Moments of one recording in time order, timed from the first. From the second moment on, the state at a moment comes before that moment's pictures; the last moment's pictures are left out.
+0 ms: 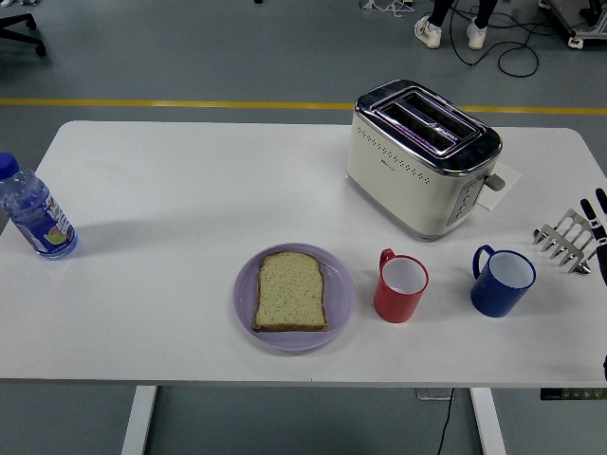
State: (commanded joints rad) left arm -0.09 0.01 -0.23 -0.20 0.16 0.19 0.08; right arm 0.03 -0.13 1.67 1.45 -0.34 -0.15 0.04
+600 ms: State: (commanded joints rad) left arm -0.09 0.01 -0.23 -0.20 0.16 0.19 0.08; right arm 0.04 -0.10 1.64 1.41 -0.25 -0.14 0.08
